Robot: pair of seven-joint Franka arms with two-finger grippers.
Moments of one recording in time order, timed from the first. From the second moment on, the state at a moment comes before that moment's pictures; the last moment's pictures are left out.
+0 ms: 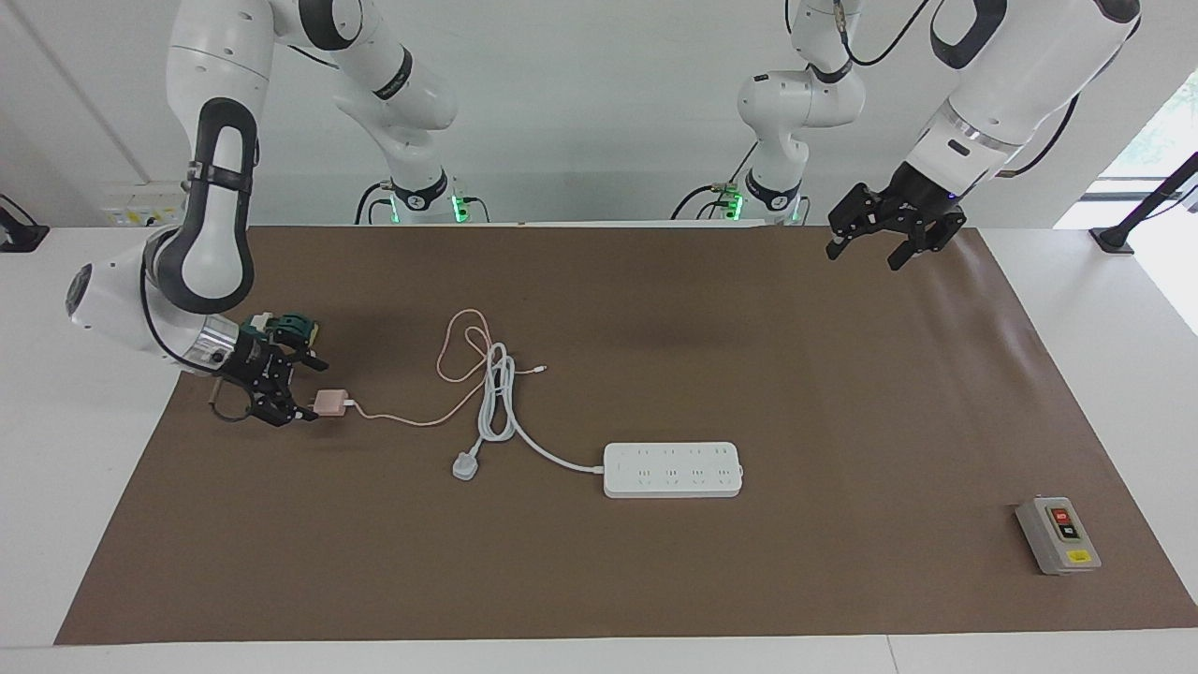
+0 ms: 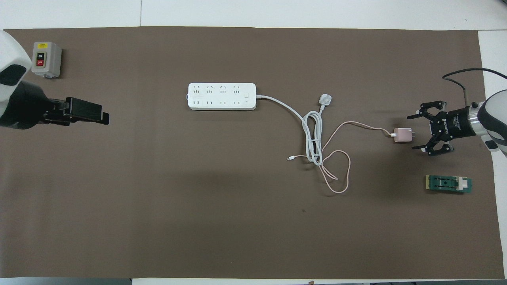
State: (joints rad) left arm -0.07 -0.02 -0.09 -1.62 -0.27 1.64 -0.04; right arm -0.29 0.38 -0.04 -1.89 0.55 1.97 0.91
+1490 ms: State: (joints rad) left arm -0.01 0.01 -0.08 -2.14 -1.43 1.61 0.37; right arm -0.32 0.41 -0.04 -1.92 0.58 1.98 0.84
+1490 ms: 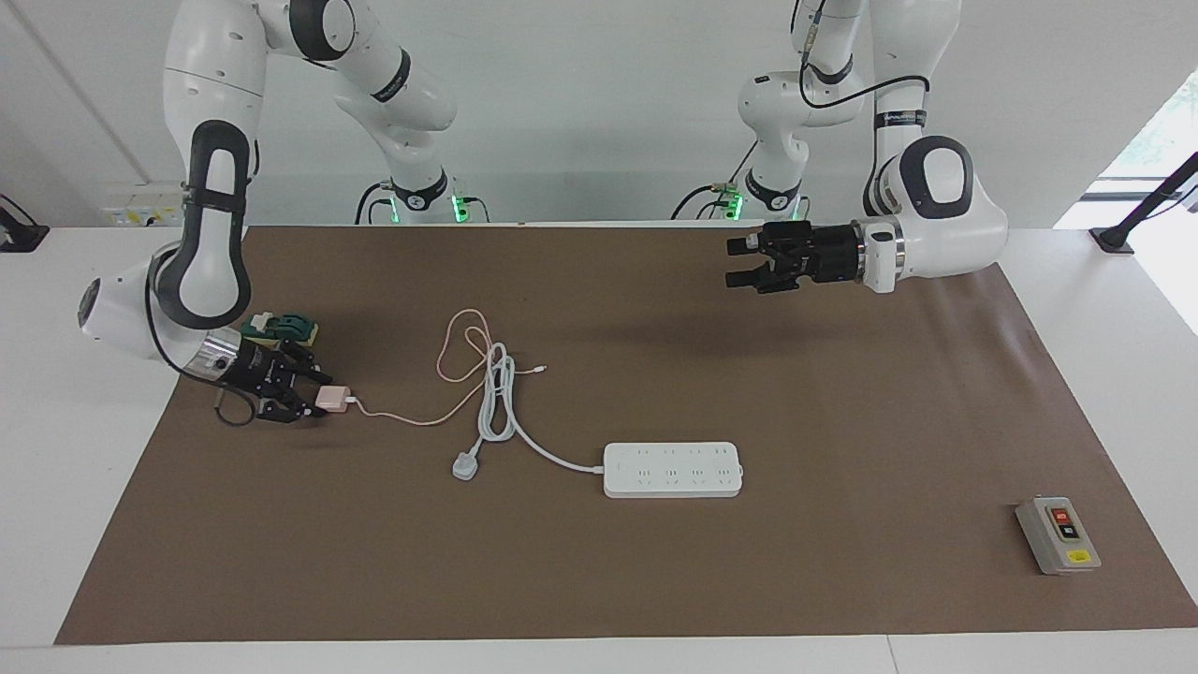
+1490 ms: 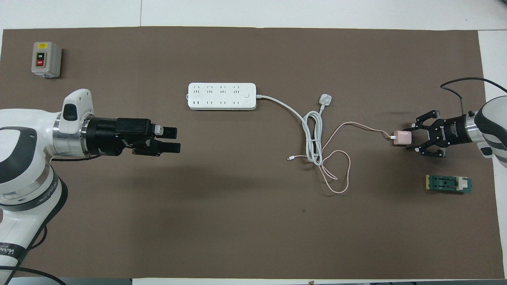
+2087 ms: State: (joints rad) left arm -0.14 0.09 -0.08 -2.19 -1.65 1.70 0.56; right arm -0.28 0.38 0.03 -1.71 0.63 1.83 1.04
